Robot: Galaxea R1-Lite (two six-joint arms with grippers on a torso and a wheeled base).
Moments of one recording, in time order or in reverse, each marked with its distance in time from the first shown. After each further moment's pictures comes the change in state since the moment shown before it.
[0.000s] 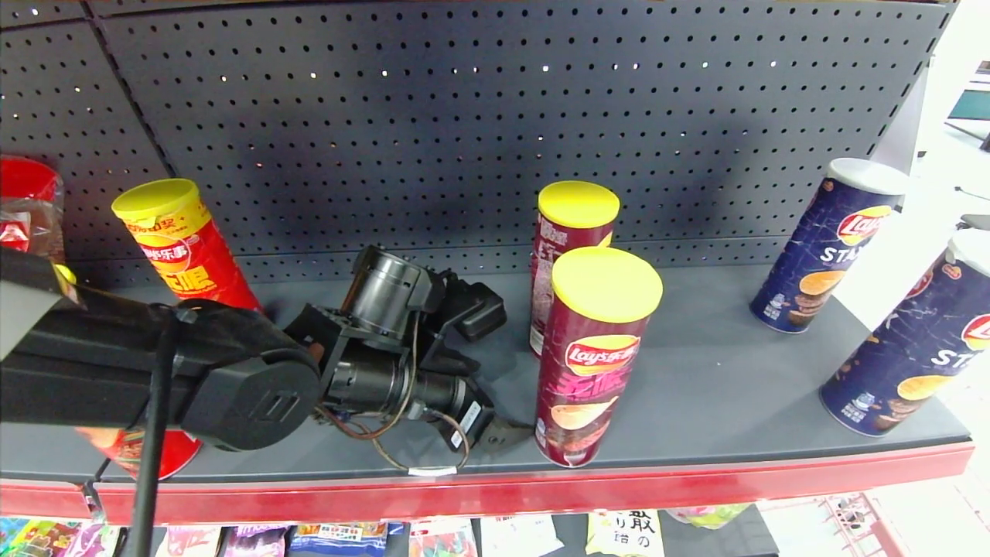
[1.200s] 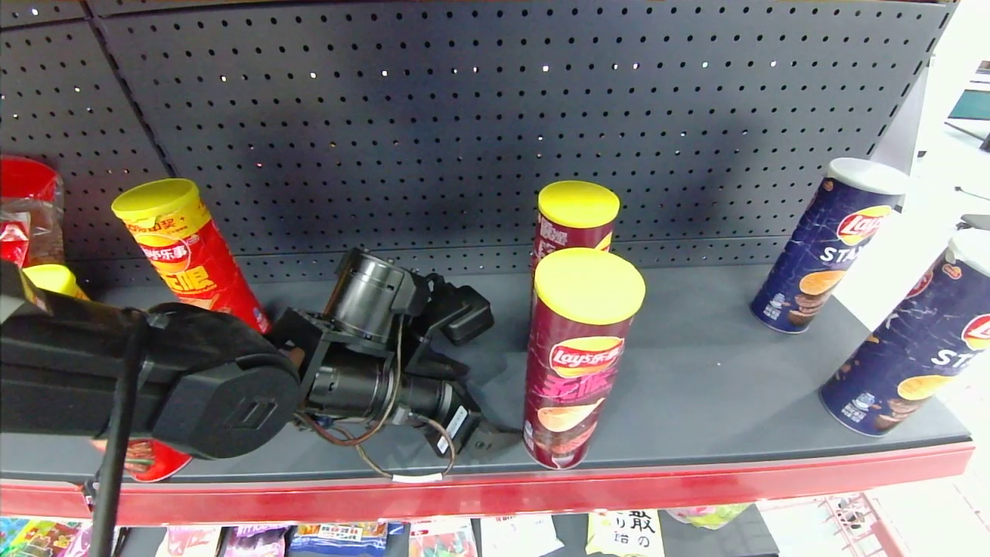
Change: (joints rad) left arm 0.014 -0.033 0.040 -0.004 -0.003 0.002; right arm 0.000 0.000 0.000 0.000 0.000 0.000
